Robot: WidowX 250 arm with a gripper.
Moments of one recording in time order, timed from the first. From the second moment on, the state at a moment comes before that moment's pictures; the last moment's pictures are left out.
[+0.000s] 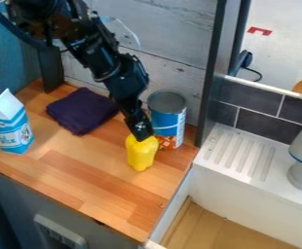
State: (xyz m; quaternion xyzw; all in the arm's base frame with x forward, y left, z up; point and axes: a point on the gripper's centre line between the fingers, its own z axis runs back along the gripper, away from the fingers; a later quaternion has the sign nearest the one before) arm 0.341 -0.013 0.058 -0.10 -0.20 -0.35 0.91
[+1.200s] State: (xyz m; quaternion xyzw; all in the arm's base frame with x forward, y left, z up) arm 0.340 -0.011 0.042 -0.07 -0.21 -0.35 0.91
